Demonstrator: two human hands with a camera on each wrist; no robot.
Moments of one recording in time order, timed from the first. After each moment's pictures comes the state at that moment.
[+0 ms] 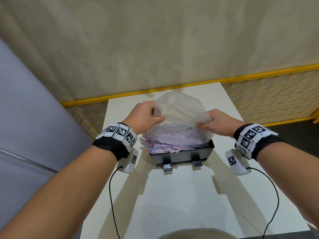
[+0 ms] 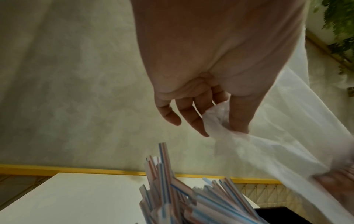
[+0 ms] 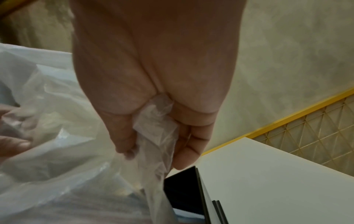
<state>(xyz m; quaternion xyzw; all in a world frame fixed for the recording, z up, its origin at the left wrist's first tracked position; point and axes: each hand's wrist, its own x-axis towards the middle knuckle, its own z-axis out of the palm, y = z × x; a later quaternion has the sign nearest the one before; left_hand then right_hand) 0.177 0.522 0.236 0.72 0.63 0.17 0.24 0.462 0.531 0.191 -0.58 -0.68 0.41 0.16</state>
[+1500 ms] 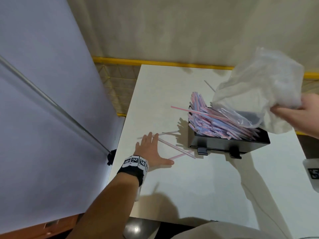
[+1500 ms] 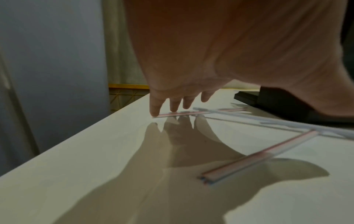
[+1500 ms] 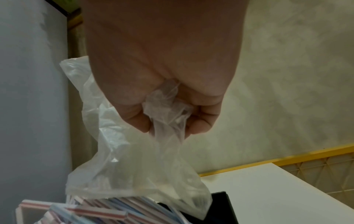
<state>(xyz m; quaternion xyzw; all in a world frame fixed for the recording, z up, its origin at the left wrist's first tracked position) 0.045 0.394 0.008 0.61 0.73 -0.08 0.31 0.436 0.496 0.228 -0.68 -0.68 0.21 0.19</state>
